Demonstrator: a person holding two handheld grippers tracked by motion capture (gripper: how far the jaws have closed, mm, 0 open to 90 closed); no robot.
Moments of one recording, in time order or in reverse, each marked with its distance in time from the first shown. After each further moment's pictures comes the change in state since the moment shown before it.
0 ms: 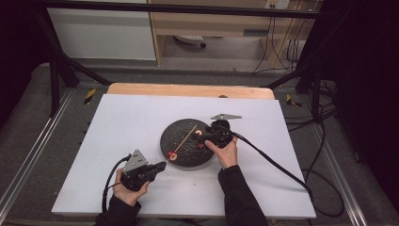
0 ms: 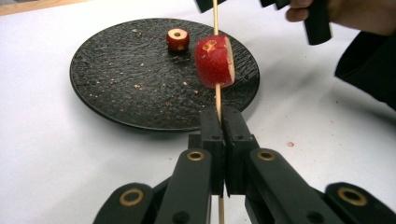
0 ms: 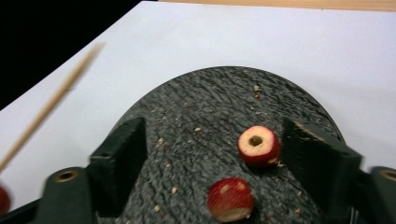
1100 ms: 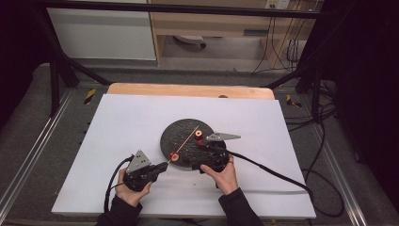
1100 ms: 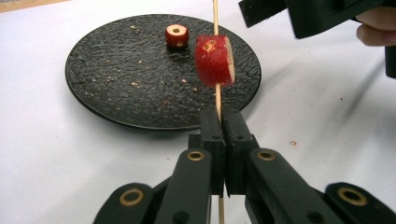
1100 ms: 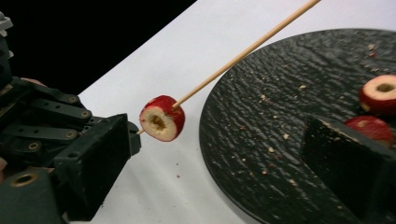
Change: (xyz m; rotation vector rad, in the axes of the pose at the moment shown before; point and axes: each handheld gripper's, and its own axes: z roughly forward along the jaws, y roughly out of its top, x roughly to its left) left arm -0.004 -0.001 0.007 0.015 0.010 0.012; right arm 0.056 -0.039 -0.027 -0.022 0.194 0.013
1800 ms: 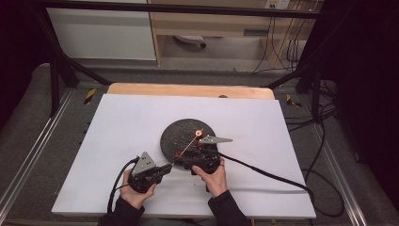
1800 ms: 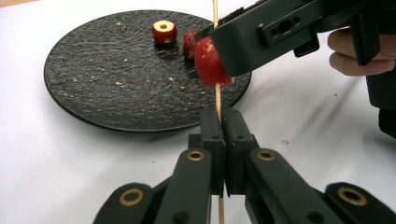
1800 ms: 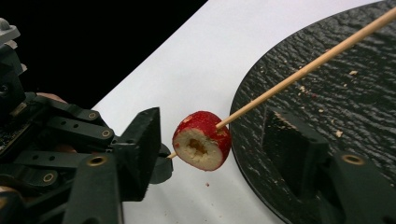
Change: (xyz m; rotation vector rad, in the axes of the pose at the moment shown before) left arm -0.009 0.000 0.008 0.011 -0.011 0.017; right arm 0.006 -0.011 0.023 -0.008 0.081 0.073
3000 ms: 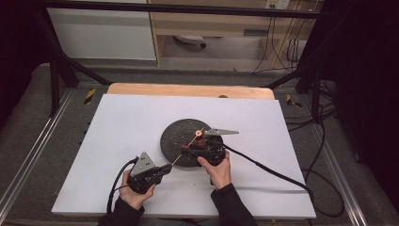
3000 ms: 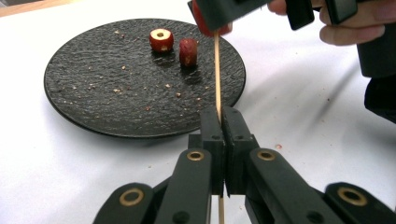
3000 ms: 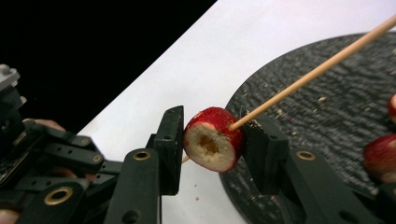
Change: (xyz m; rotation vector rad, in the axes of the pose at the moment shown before) left arm -0.001 0.002 -0.005 -0.022 -0.006 0.004; right arm -0.006 0.025 -0.016 -0.018 -0.028 0.010
